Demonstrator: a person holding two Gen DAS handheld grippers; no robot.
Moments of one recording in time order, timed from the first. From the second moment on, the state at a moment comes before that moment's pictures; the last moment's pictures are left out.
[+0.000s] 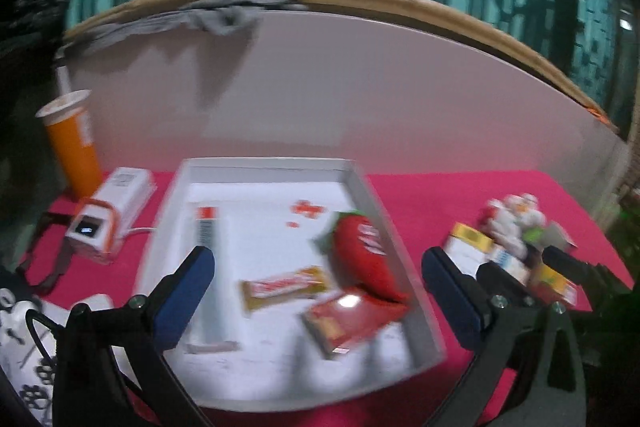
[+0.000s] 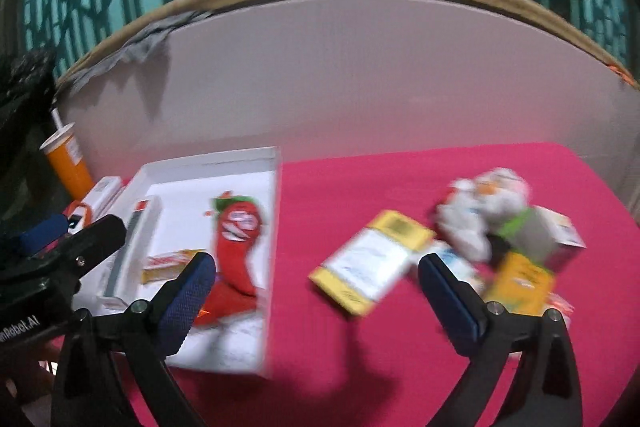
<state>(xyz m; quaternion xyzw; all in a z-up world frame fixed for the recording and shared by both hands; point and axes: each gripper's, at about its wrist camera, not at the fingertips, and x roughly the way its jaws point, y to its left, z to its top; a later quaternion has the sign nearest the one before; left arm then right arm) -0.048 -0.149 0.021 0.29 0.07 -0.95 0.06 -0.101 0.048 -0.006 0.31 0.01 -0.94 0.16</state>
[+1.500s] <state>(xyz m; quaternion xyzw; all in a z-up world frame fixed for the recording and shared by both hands) -0.152 0.100 -0.056 0.40 -0.11 -0.88 -0.21 -0.123 0.271 -0.085 0.40 -0.10 -0.91 0.02</state>
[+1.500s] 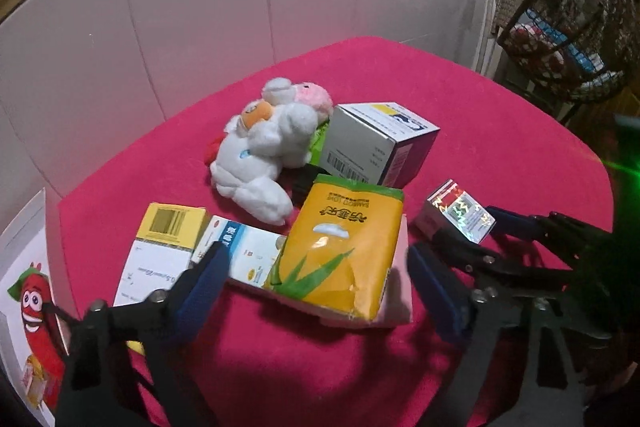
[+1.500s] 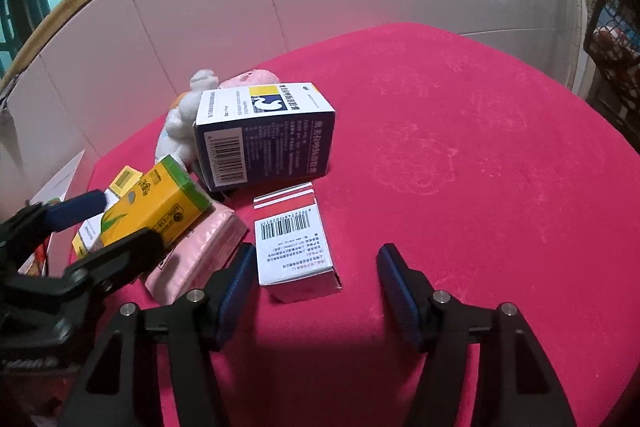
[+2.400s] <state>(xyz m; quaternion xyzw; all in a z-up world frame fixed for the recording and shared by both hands) -0.066 0.084 0.000 0.30 -0.05 -0.94 -0.16 -0.082 0.271 -0.031 0.32 -0.13 -0.94 0.01</state>
